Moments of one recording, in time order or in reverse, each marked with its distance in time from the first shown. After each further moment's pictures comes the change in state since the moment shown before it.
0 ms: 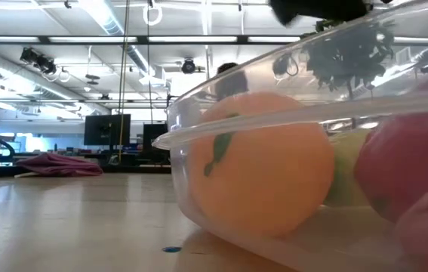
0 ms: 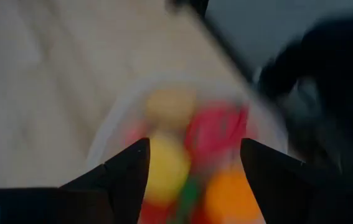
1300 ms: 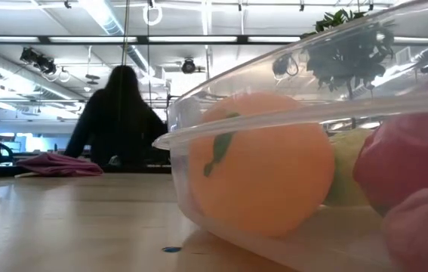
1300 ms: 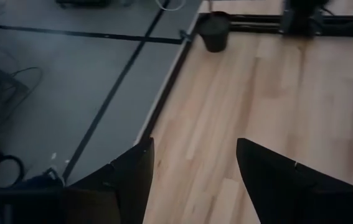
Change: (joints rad) left arm 0.422 -0.752 0.378 -0.958 -0.556 -0.156; right arm 0.037 -0.538 0.000 -0.053 -0.036 -0.516
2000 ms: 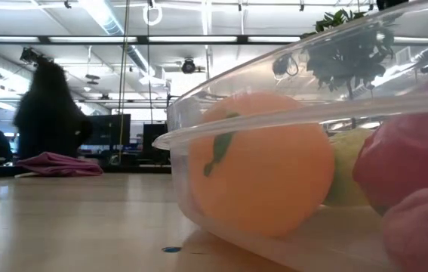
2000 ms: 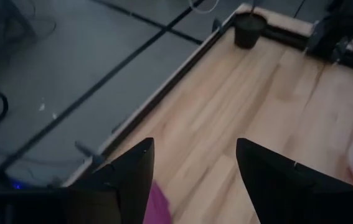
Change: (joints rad) left arm 0.142 -0.419 -0.367 0.000 0.036 -0.207; right arm -0.205 -0.461 -0.593 0.549 -0.298 -0.275
